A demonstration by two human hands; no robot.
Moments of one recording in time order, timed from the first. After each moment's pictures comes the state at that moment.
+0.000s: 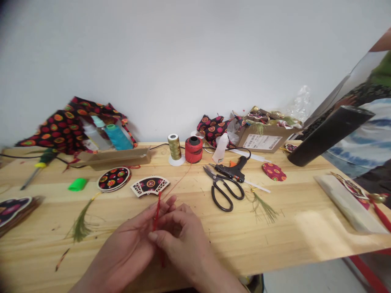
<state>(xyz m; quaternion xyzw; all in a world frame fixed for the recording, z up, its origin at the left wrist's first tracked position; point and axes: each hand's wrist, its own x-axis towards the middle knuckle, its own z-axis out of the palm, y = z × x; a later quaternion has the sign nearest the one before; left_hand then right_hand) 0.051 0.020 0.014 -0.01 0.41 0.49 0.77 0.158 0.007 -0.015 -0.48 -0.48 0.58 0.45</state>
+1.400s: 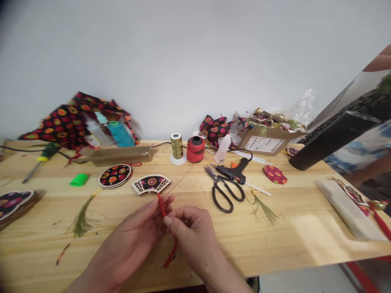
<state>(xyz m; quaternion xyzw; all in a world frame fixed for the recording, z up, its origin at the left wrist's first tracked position) 0.041 0.018 -0.004 0.12 0.40 0.51 0.75 0.170 0.012 0.000 -0.51 -0.42 0.60 0.45</state>
